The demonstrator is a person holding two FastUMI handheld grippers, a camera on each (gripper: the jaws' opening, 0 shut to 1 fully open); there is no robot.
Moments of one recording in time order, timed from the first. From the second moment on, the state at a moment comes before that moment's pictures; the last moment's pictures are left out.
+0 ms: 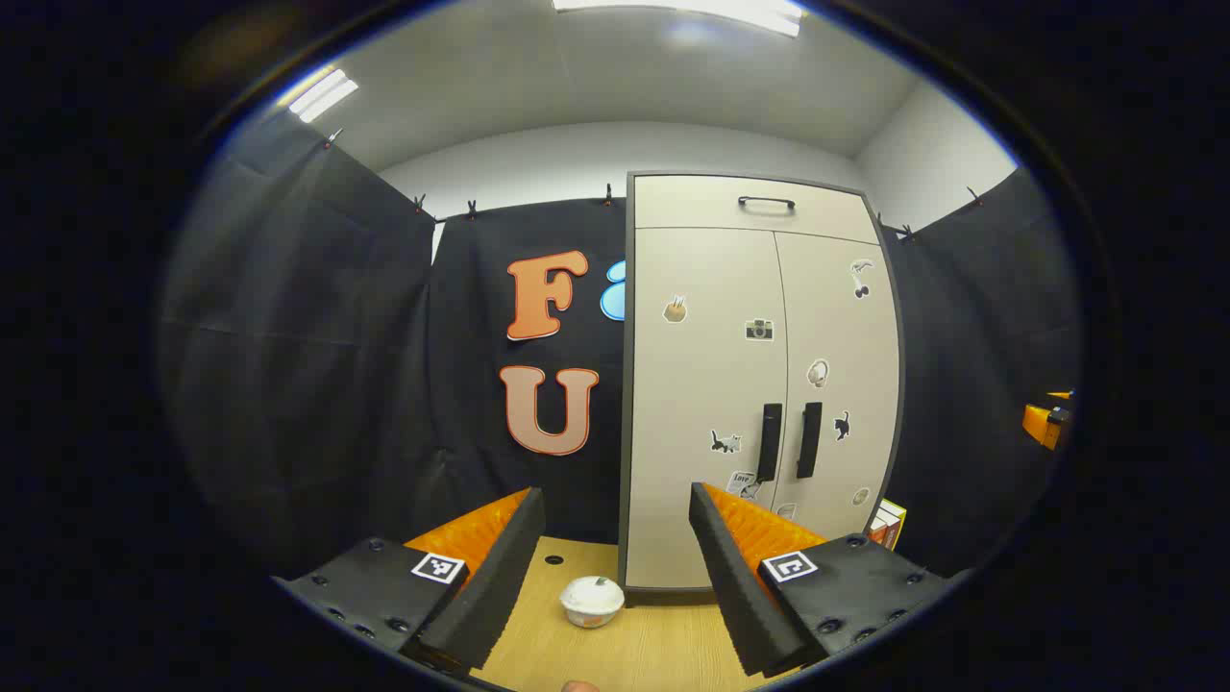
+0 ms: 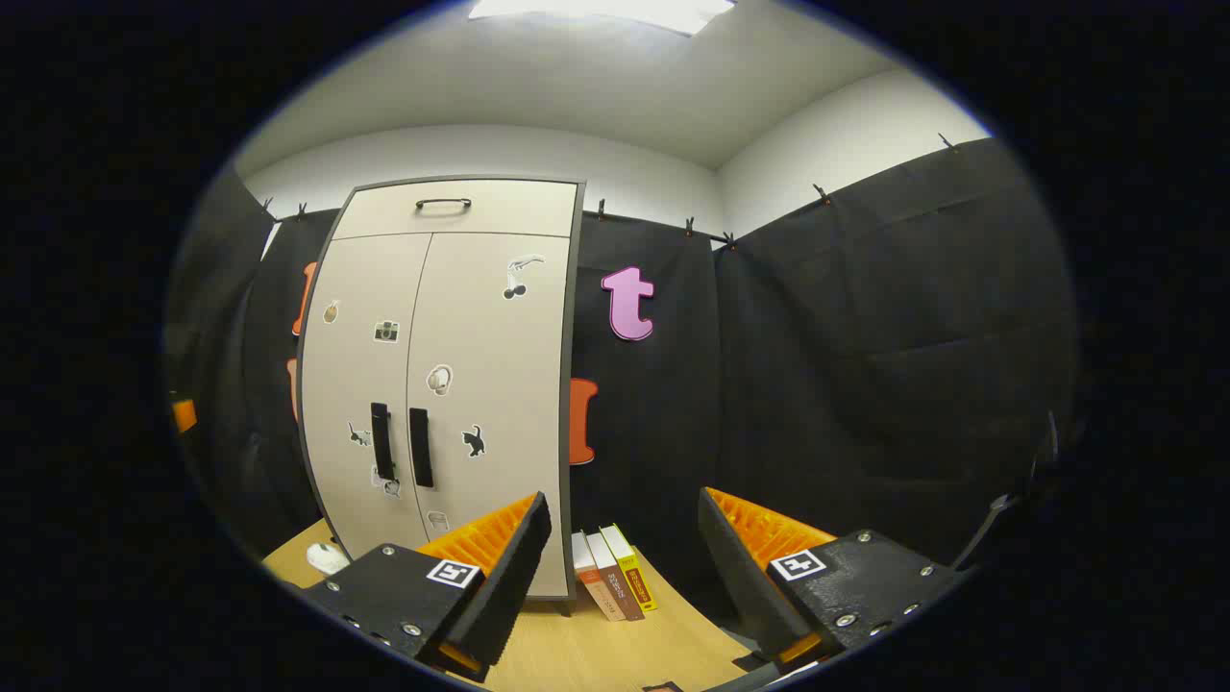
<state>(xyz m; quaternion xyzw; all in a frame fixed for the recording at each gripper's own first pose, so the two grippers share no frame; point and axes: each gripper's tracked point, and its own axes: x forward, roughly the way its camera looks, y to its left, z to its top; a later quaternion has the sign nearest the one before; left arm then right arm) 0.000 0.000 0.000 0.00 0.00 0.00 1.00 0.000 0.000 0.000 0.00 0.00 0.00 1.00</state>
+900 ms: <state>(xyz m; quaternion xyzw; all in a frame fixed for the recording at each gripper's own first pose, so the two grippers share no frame) 0.009 0.025 0.002 -0.01 -0.01 0.01 1.00 0.013 0.028 -0.004 -0.01 0.01 0.01 1.00</state>
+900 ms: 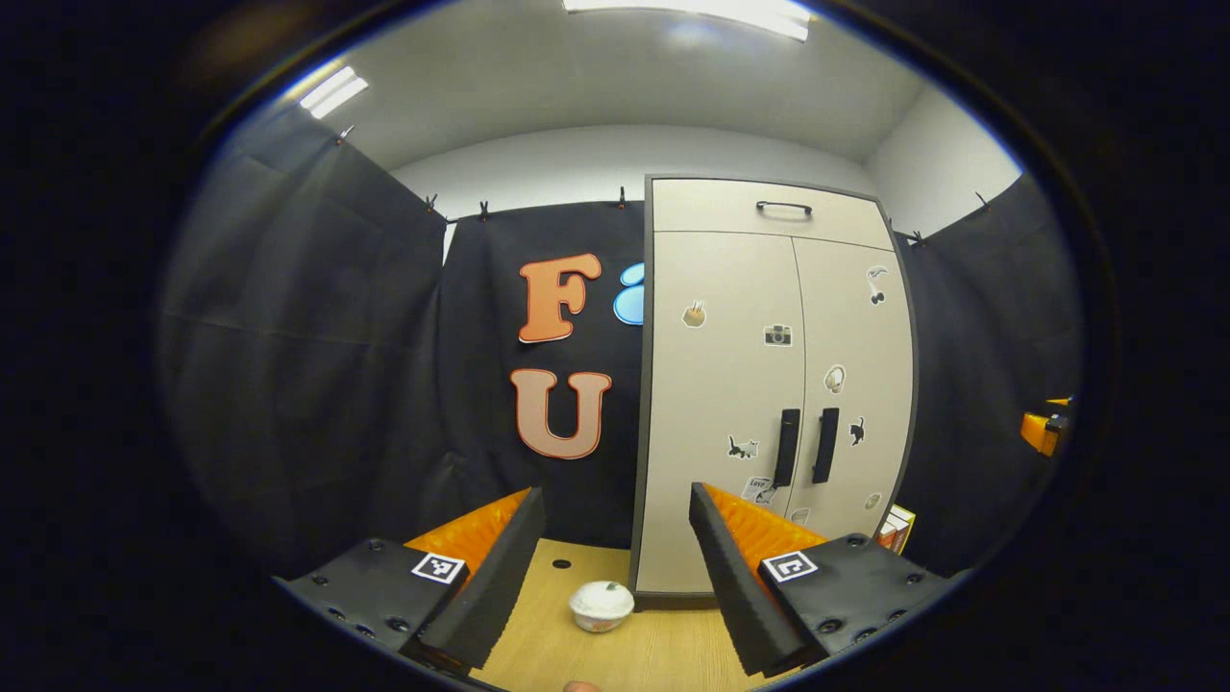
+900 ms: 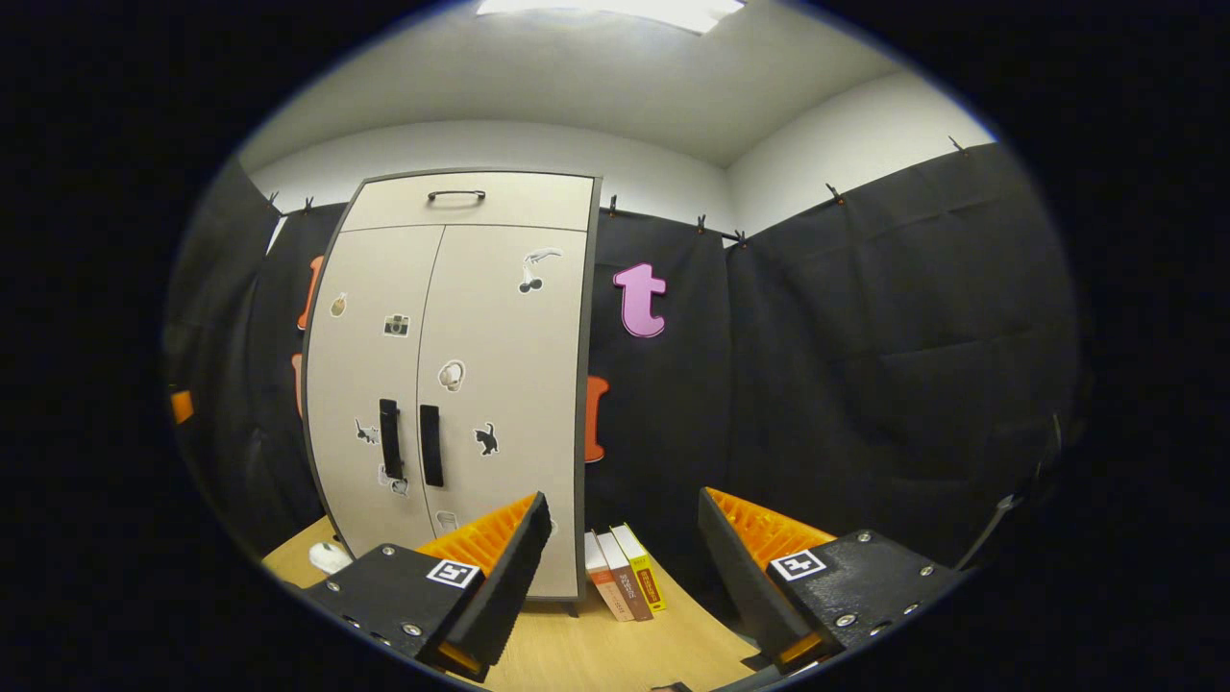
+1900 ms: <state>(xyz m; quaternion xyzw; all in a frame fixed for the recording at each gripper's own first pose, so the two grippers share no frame) 0.034 0.061 -0.016 0.00 0.01 0.02 1.00 0.091 0.195 -0.025 0.00 0.03 0.12 0.99</state>
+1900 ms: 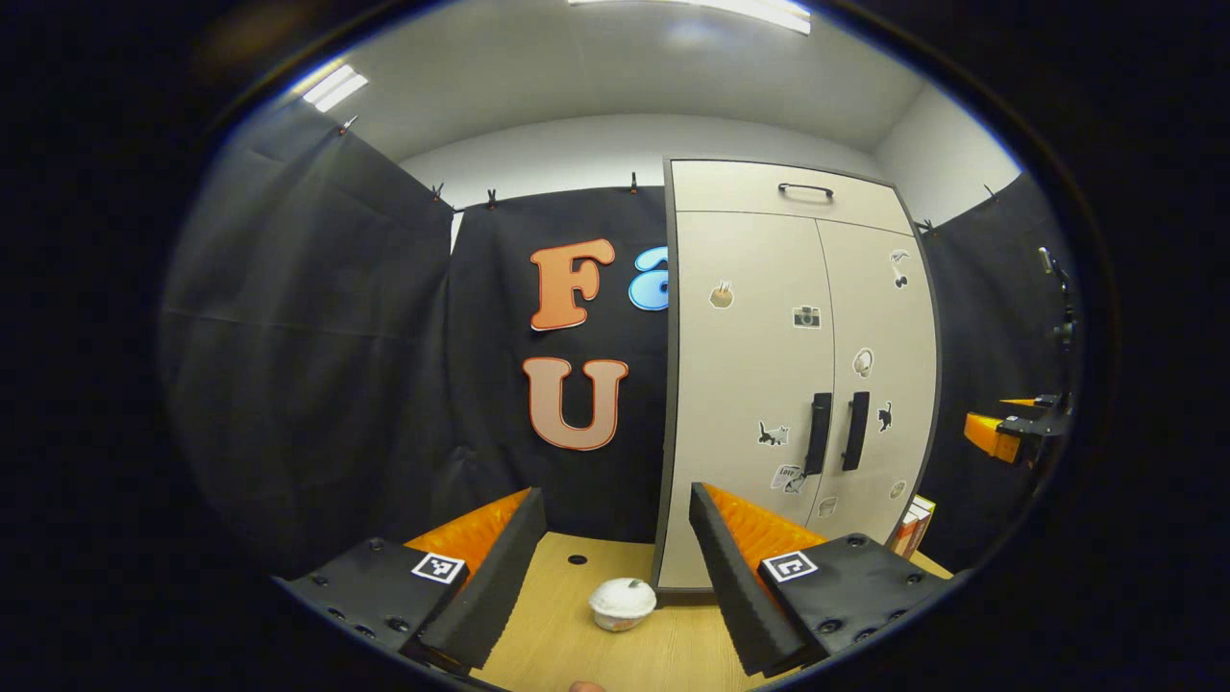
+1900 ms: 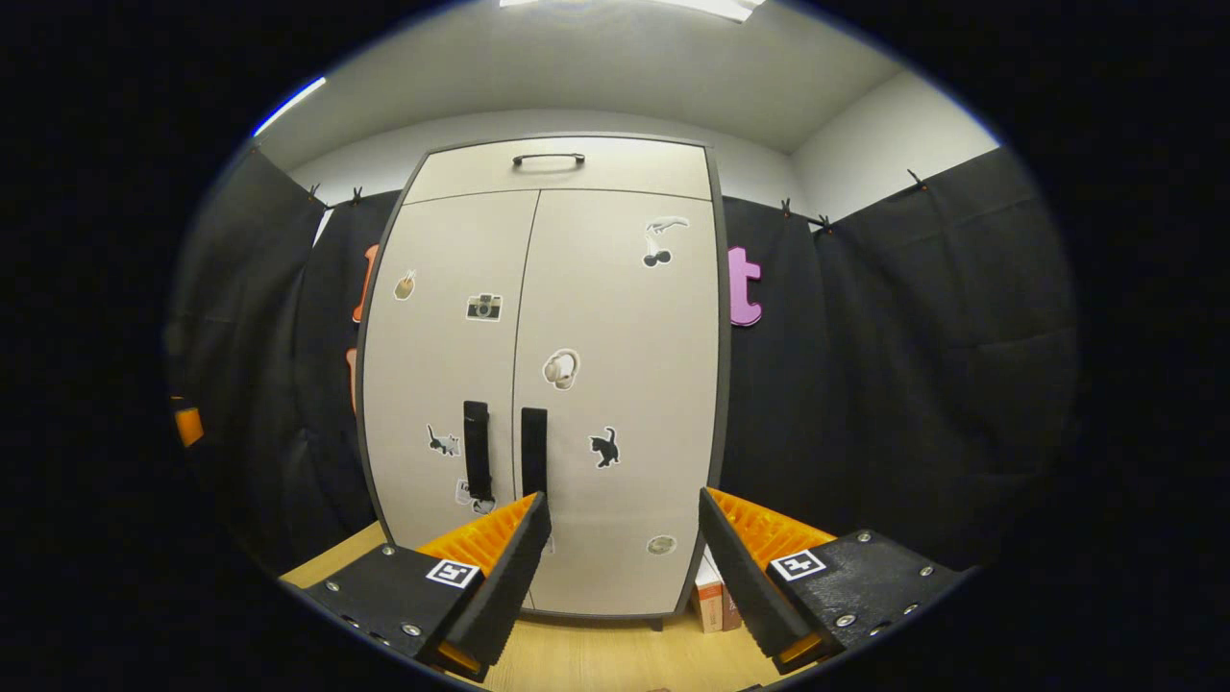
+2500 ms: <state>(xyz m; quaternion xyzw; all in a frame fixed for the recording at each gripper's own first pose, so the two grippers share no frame) 0.038 0.115 -0.022 -0.01 0.01 0.04 1.00 0.178 0.286 -0.058 0.01 0.07 0.13 0.99</state>
